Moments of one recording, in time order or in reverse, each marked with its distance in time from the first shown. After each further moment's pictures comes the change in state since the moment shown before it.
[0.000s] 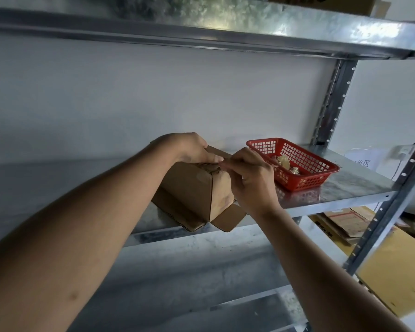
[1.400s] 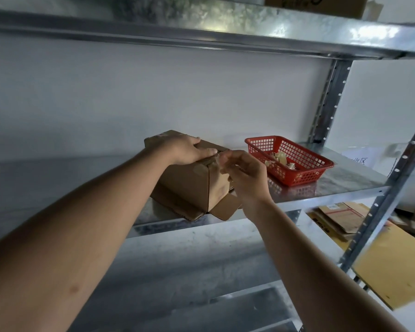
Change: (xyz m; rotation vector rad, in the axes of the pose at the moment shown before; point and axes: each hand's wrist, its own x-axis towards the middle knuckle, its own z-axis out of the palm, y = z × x) left_hand -0.018 -0.017 0.008 0.148 0.122 -0.076; right_hand -0.004 -0.032 0.000 0.781 0.005 0.770
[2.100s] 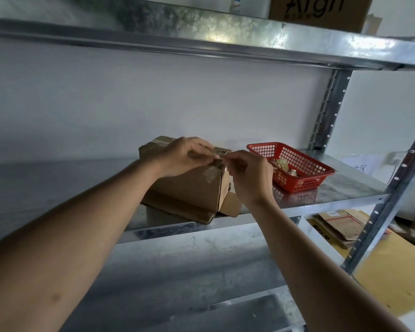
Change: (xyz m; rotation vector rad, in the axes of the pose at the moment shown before) left_hand -0.010 -0.030 0.010 -0.495 0.031 0.513; right_hand 0.015 -0.012 0.001 -0.648 0.077 -0.220
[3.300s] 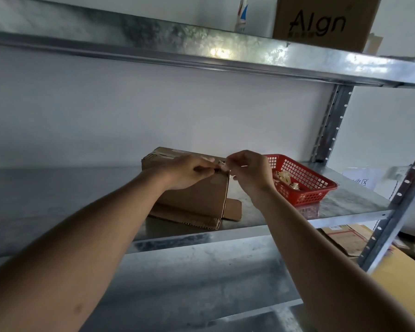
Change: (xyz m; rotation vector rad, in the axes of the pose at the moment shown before) left_hand 0.014 -0.013 0.005 0.151 -0.090 -0.081; right_hand 0.046 0.010 0.009 0.203 -0.131 0.254
